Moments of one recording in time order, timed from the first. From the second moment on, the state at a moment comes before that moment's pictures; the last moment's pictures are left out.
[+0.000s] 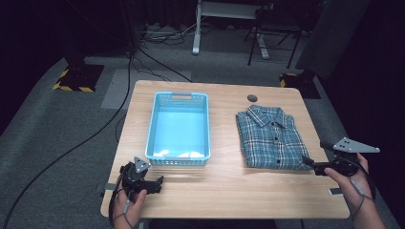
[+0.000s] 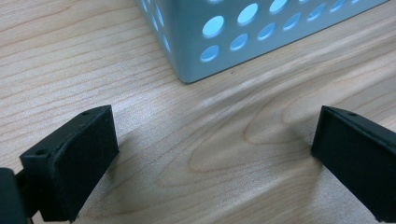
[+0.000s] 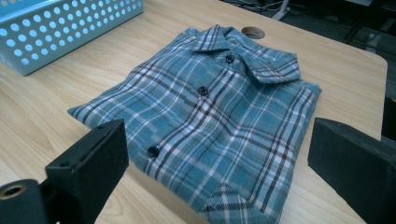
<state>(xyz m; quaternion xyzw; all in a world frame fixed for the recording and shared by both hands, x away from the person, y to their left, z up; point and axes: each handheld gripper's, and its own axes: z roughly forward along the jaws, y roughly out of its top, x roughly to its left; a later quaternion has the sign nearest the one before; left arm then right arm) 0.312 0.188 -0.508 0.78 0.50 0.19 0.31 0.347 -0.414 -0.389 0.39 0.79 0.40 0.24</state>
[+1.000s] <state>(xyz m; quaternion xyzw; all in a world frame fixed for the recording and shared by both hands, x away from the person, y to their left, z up) 0.312 0.188 -0.508 0.78 0.50 0.19 0.31 0.384 -0.390 -0.378 0.38 0.79 0.41 0.26</state>
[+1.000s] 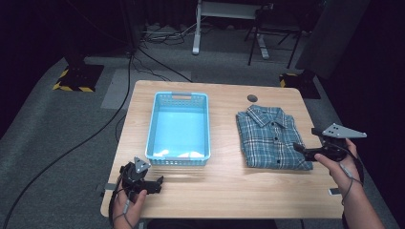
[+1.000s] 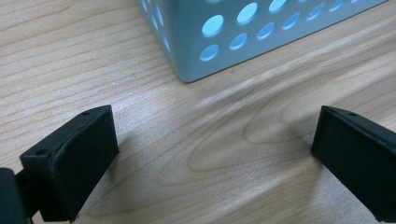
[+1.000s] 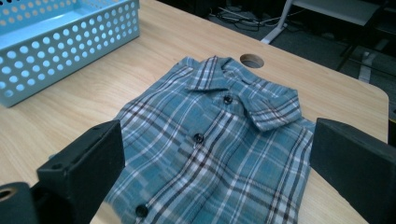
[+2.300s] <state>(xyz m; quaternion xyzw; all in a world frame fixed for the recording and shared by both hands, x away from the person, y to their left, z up) 0.312 0.188 -0.508 0.78 0.50 0.19 0.31 0.427 -0.367 -0.420 0.42 0.78 0.40 0.24</state>
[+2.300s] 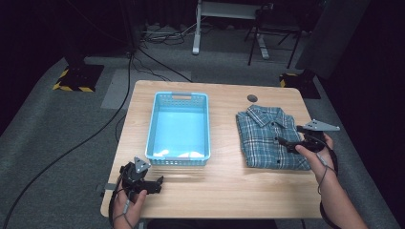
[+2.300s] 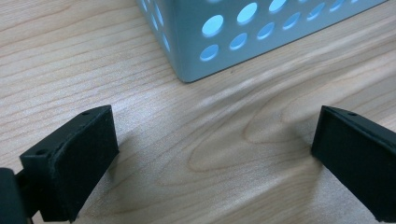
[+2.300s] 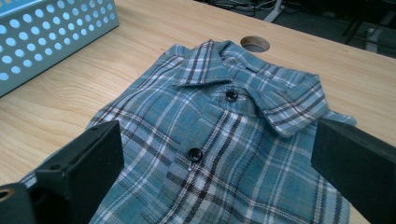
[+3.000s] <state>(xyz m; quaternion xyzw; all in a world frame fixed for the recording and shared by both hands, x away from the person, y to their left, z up) 0.312 0.188 -0.508 0.78 0.50 0.19 0.31 0.435 -0.357 -0.450 0.42 0.78 0.40 0.22</state>
